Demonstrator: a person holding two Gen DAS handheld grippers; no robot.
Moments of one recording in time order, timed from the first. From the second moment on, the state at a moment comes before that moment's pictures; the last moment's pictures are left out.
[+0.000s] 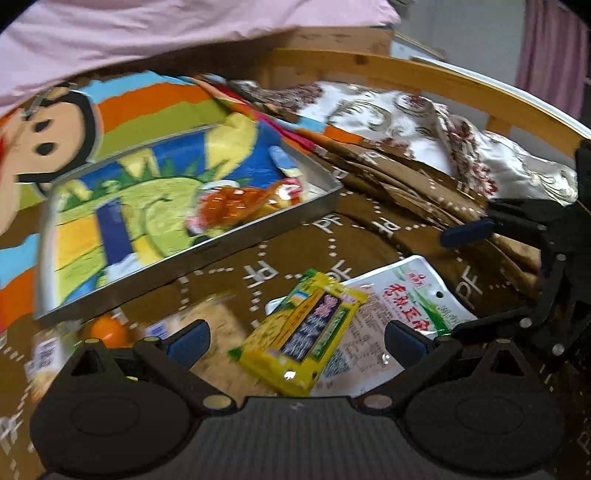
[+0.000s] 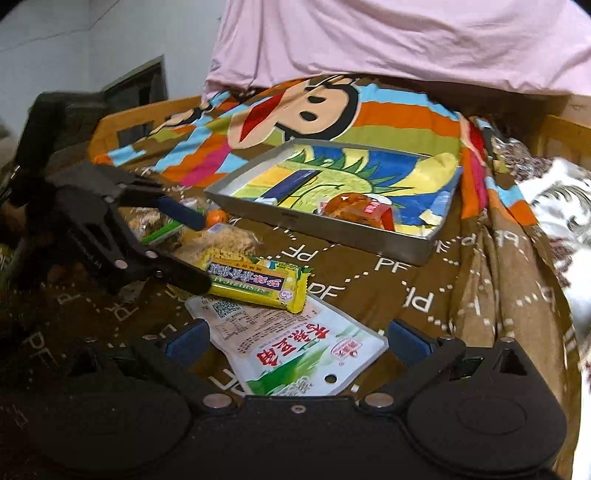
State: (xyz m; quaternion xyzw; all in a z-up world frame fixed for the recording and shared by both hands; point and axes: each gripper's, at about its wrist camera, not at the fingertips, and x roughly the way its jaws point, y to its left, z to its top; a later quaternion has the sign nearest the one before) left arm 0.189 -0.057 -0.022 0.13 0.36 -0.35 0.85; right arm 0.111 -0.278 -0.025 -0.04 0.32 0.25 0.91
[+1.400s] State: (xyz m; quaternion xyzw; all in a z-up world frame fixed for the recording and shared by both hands) left arm 0.227 -0.060 -0.039 0.09 0.41 -0.38 0.83; right arm 0.170 -0.237 -0.052 -0.19 0.38 0.39 0.81
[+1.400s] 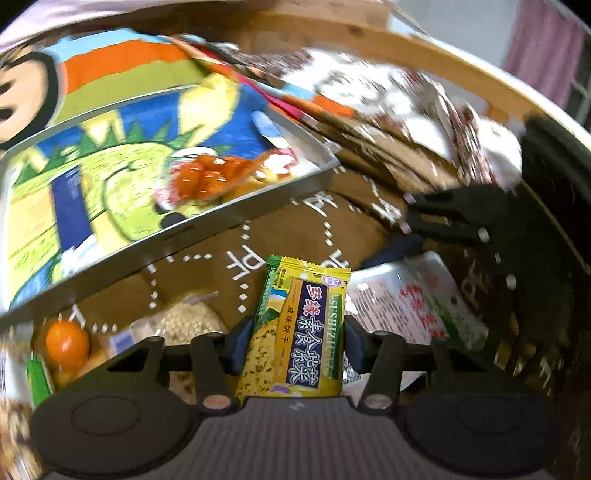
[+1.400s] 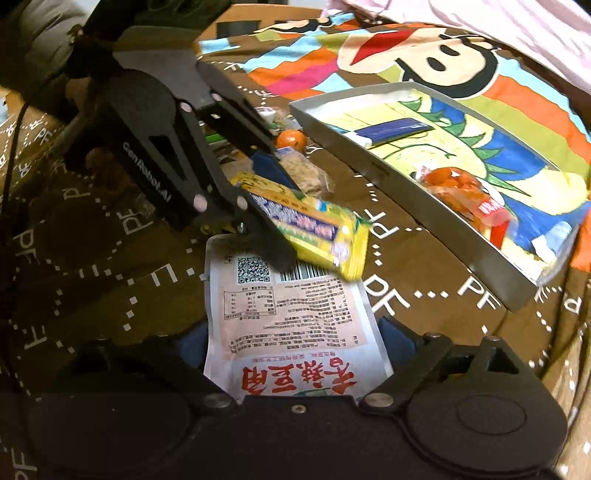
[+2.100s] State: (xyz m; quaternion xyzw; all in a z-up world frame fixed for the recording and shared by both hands) left arm 0.196 -0.035 -0.033 -0.02 0.38 -0.30 0.87; right arm 0.159 -0.235 -0.060 -0.19 0.39 0.41 0.80
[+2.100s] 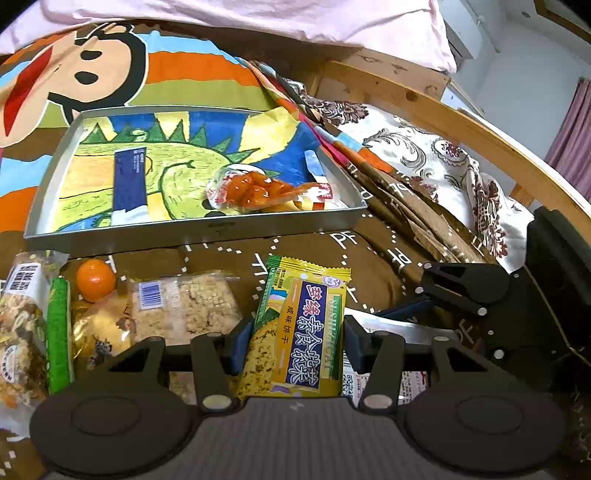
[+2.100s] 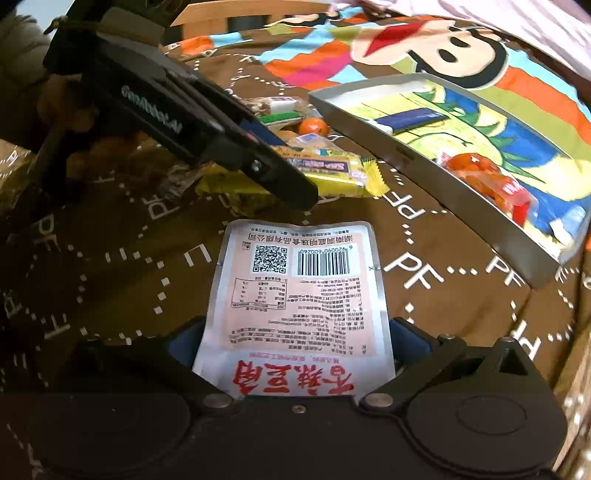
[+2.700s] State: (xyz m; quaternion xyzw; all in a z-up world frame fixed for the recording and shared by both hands) left arm 0.202 -0.011 -0.026 -0.06 0.36 -0.25 0.89; right arm 0.117 -0.228 -0.042 -0.17 0.36 0.30 0.86
